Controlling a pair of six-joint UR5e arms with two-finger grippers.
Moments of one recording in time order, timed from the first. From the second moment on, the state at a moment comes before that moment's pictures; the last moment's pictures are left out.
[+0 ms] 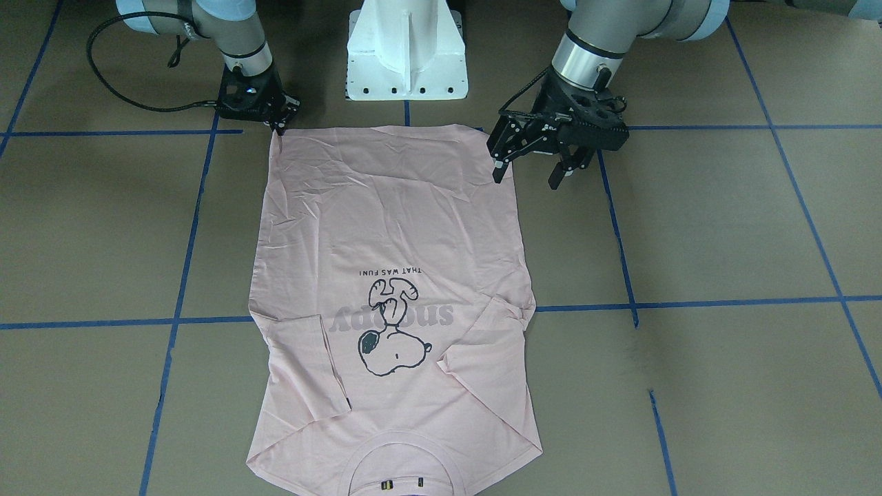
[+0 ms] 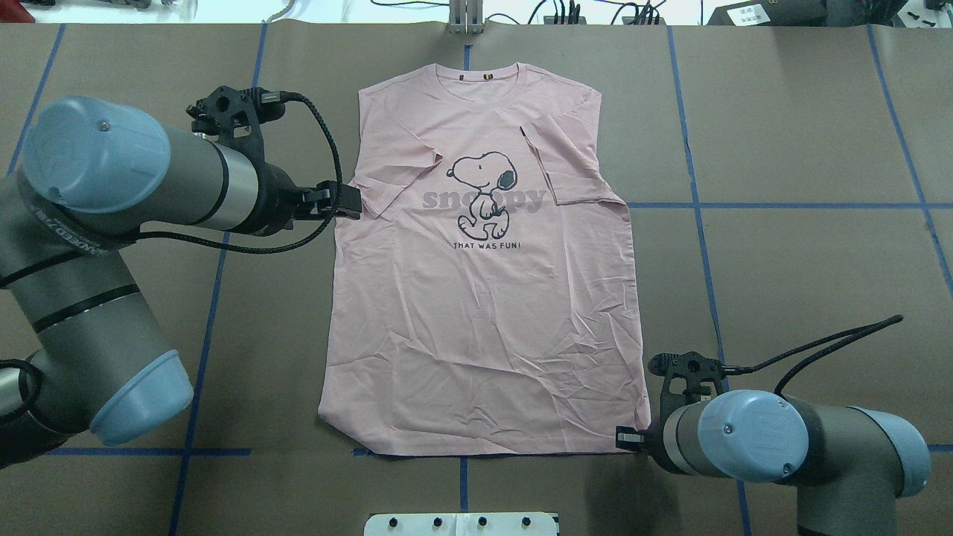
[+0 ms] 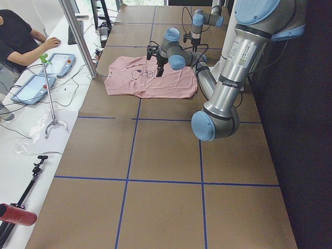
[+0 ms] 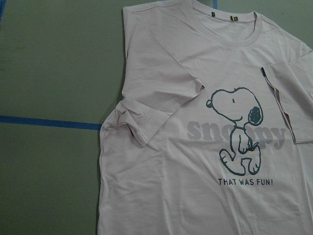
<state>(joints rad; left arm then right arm) -0.67 -2.01 -2.00 -1.77 -1.83 -1.27 0.20 -1.51 2.07 -1.36 1.69 1.57</state>
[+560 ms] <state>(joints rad) -0.61 -2.00 -2.01 -1.72 -1.83 -1.38 0.23 -1.51 2.12 -1.36 1.69 1.57</state>
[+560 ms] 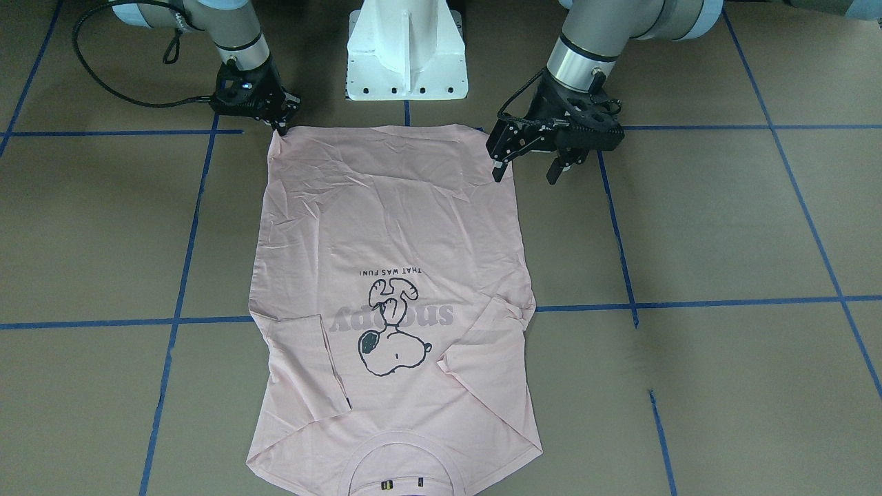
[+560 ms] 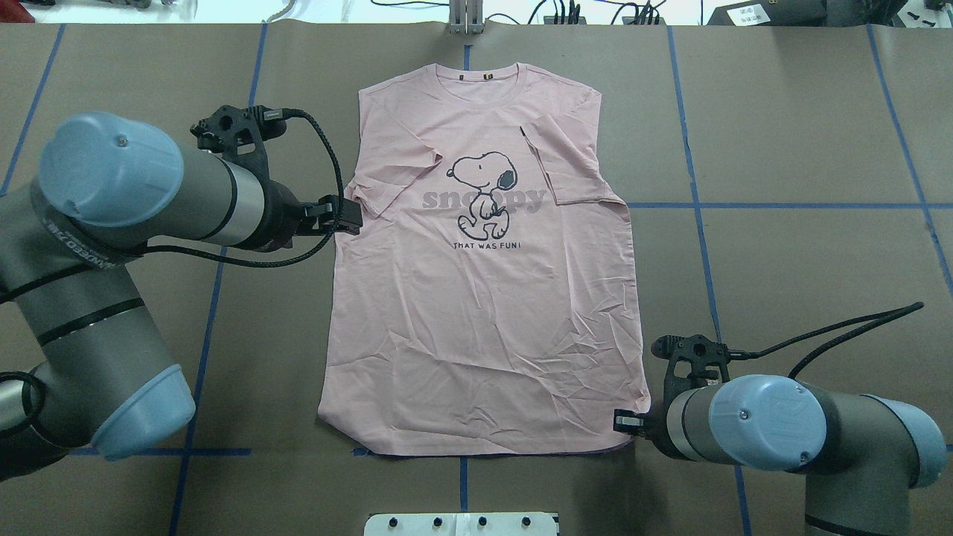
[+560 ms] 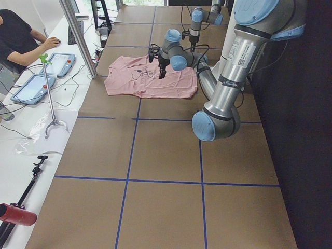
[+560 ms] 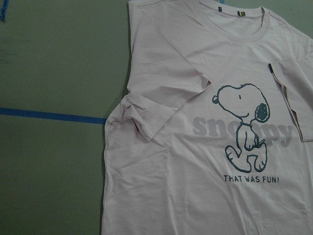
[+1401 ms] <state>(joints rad) -0.29 -1.92 -1.99 -1.66 -1.65 -1.81 0.28 -1.50 2.17 -1.36 1.70 1.57</state>
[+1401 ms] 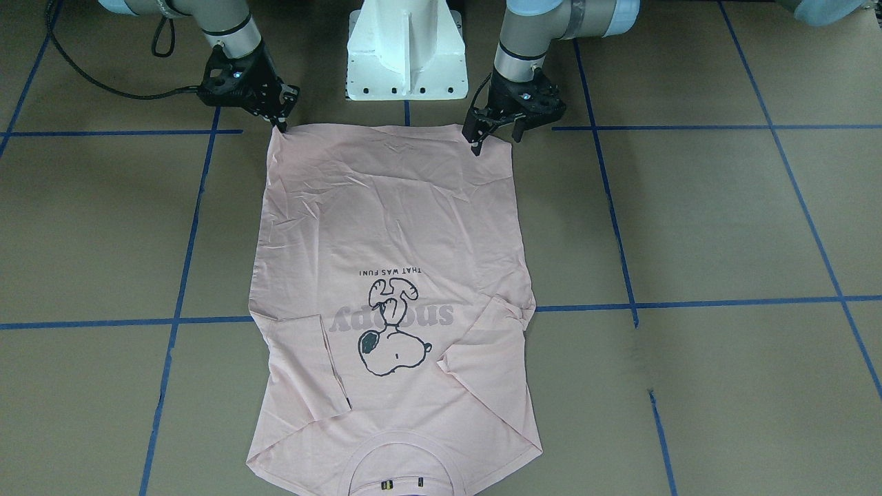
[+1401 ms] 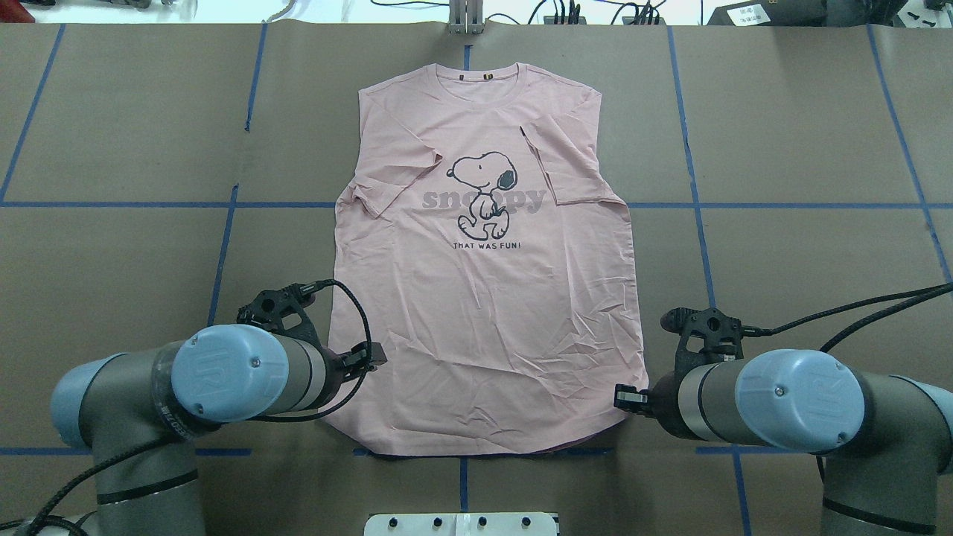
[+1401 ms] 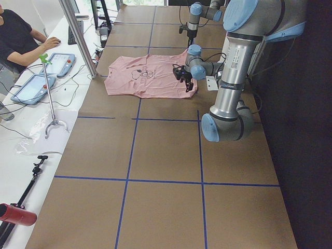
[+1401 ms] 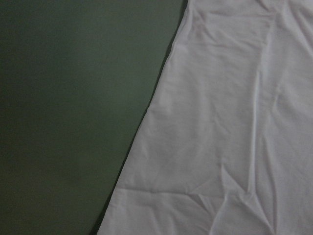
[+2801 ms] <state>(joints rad) -0.20 -1.91 -1.95 -1.62 -1.62 -1.87 0.29 -1.50 2.17 -1.36 1.70 1.57</state>
